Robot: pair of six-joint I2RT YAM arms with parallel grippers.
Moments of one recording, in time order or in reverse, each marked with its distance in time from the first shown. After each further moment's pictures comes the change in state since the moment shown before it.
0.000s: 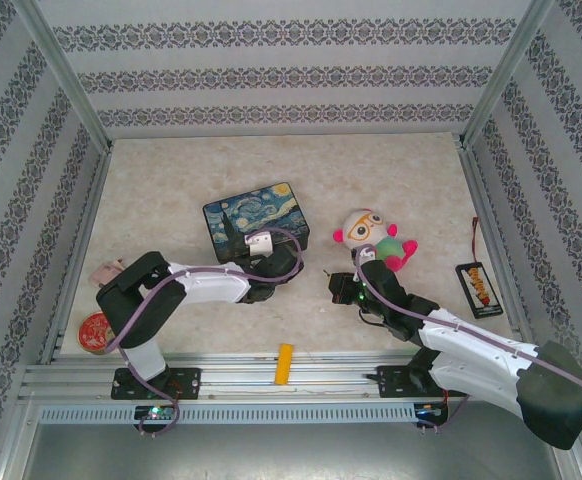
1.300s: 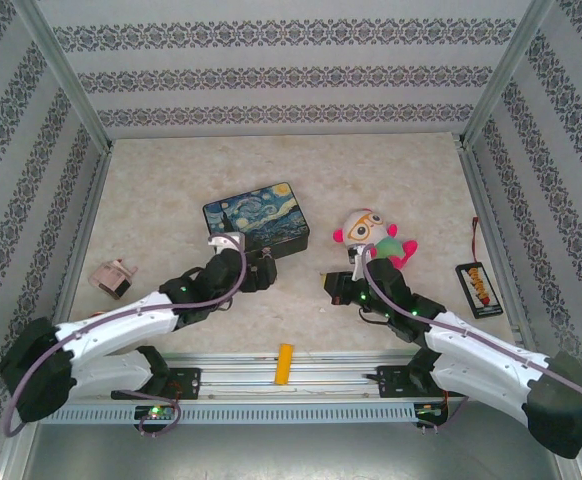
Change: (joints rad) left arm 0.055 -0.607 -0.311 0.047 0.234 0.192; right arm -0.001 -0.065 0.012 0.003 -0.121 -0.047
